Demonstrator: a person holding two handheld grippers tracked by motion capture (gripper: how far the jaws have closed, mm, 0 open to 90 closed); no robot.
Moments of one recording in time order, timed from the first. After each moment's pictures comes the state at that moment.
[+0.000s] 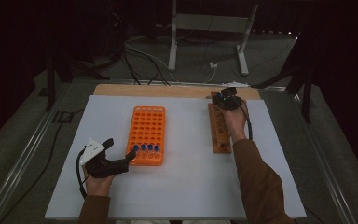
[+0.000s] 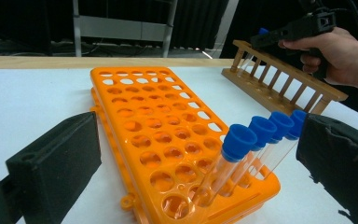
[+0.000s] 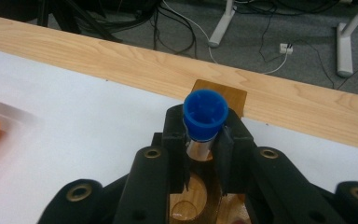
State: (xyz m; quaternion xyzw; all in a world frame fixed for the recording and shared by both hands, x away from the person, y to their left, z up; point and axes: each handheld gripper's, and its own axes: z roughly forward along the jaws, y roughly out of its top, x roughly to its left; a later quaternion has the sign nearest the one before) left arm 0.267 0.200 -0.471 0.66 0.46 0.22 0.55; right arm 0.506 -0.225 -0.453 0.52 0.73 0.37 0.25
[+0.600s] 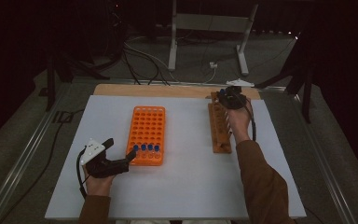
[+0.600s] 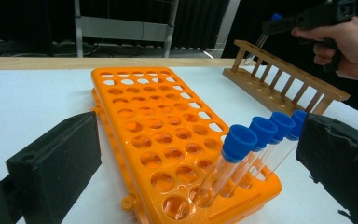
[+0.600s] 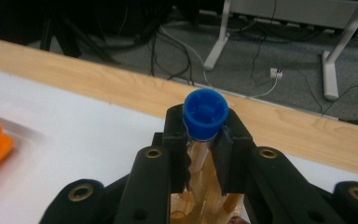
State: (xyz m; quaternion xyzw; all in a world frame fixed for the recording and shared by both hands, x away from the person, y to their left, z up) left arm 0.267 0.198 -0.470 0.66 0.46 0.22 0.55; right arm 0.491 -0.231 -0.432 0.50 0.71 0.40 0.28
